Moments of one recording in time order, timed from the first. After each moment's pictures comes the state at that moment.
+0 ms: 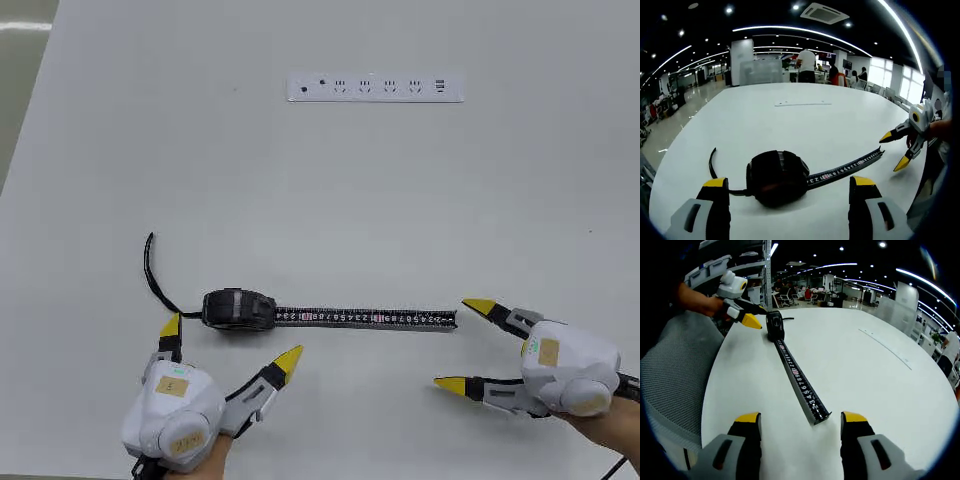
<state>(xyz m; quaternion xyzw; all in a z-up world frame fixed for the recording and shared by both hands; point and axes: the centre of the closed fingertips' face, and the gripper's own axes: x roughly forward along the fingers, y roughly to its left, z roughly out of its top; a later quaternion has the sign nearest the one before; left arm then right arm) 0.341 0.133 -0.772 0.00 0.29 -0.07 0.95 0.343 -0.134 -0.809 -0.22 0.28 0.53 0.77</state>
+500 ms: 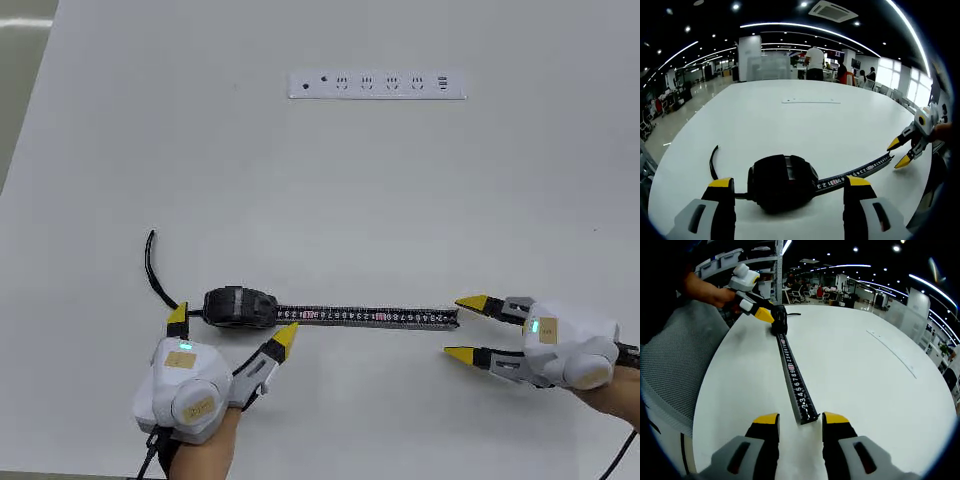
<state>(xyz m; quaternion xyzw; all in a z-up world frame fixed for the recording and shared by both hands) 0.355 0.138 -0.781 -0.01 0.31 -0.04 0.95 0.358 -0.136 -0.819 -0.25 0.28 0.57 0.73</state>
